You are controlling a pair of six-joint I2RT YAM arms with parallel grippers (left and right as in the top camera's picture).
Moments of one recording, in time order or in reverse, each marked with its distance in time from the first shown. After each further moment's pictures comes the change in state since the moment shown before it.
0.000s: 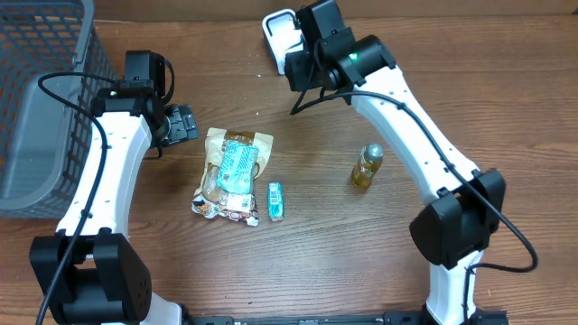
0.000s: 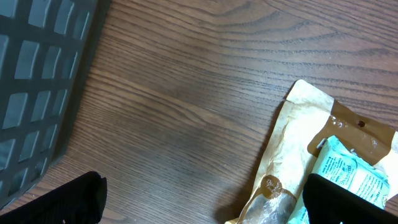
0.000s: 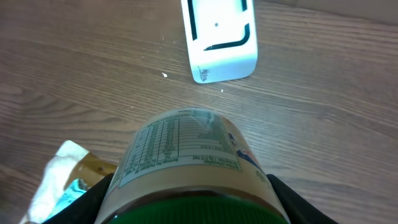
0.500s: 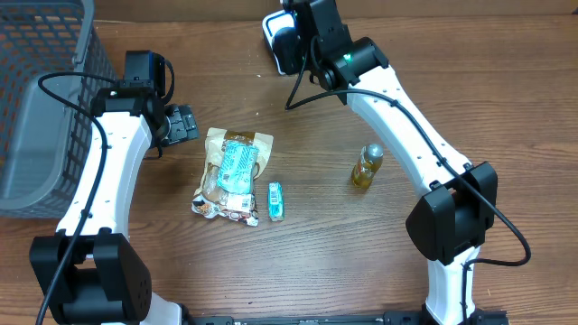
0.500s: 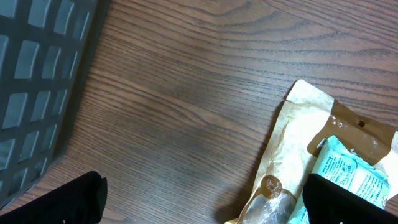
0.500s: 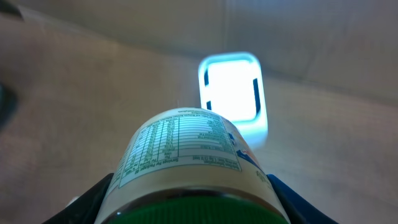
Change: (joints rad) left arm 0.000 0.000 0.000 0.000 0.000 0.000; right arm -0.003 0.024 -0.016 0.298 0.000 -0.035
